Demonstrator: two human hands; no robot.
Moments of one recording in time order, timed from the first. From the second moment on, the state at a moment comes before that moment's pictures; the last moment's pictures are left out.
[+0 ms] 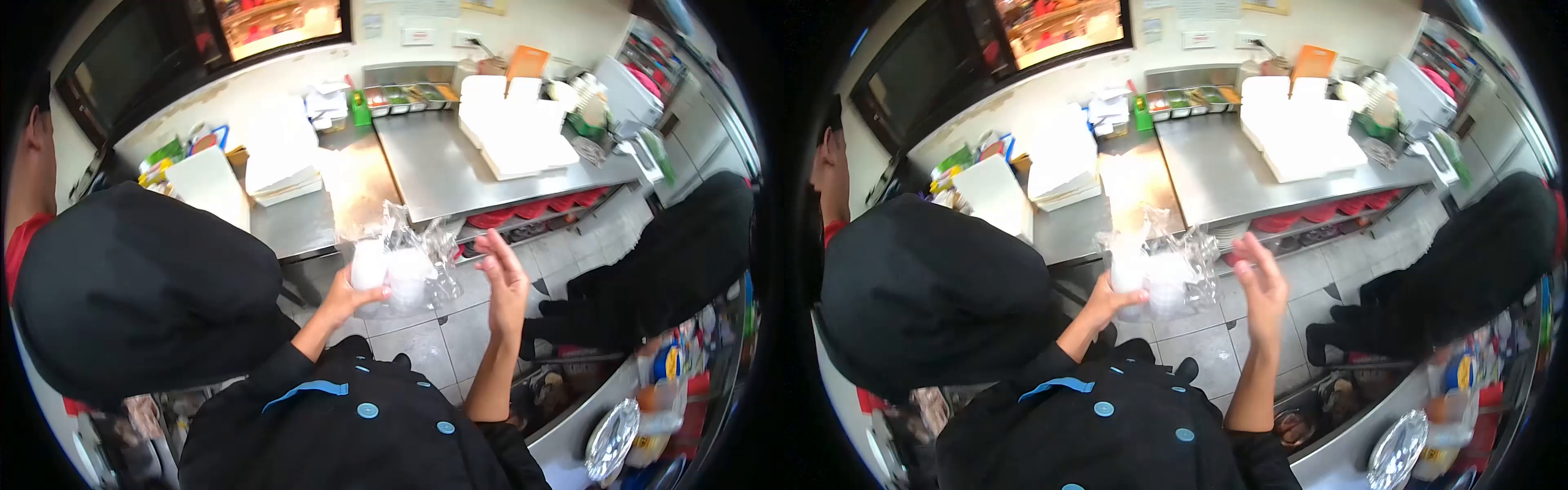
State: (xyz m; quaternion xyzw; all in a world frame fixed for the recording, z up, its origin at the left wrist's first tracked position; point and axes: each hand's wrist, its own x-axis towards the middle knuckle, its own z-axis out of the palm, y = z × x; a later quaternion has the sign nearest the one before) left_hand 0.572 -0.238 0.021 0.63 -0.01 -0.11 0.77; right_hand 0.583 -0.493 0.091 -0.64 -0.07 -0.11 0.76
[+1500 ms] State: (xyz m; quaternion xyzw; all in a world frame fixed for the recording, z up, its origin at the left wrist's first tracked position) left_hand 0.820 -0.202 -0.097 0.47 0.23 0.05 0.85; right_hand 1.018 -0.343 -0.102 -0.58 -0.66 0.33 0.34
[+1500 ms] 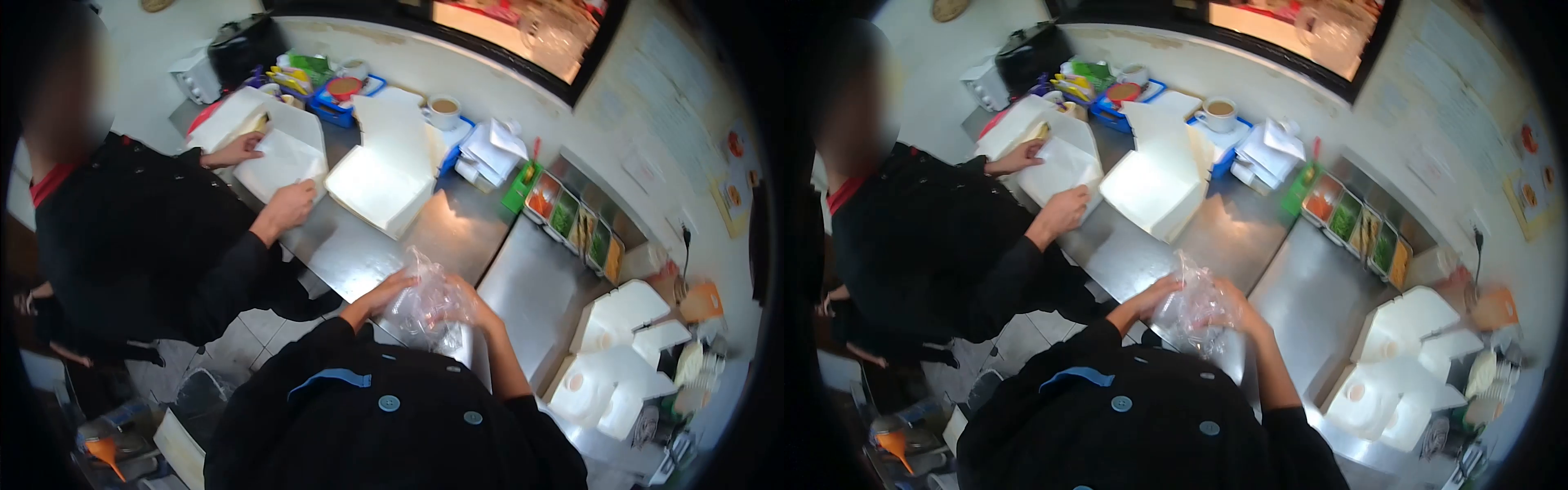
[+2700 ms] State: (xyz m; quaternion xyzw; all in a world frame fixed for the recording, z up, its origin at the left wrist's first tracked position) left_hand 0.538 -0.352 0.208 0.73 0.22 0.63 -0.14; right_hand 0.727 -0.276 0.264 0.04 -0.90 0.07 0.42
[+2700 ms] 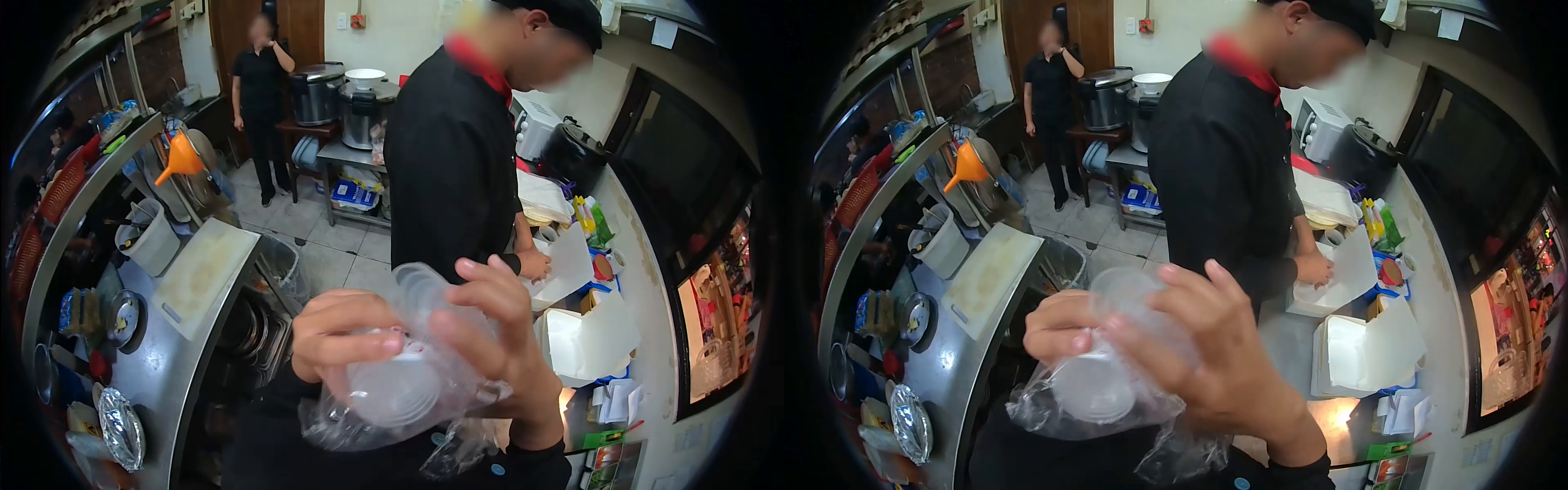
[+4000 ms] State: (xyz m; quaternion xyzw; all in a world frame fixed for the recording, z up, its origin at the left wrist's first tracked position) left_hand 0.798 -0.172 -0.102 0.66 0.36 0.10 0.65; right_hand 1.022 -0.328 -0.133 -0.50 -0.11 0.54 0.66
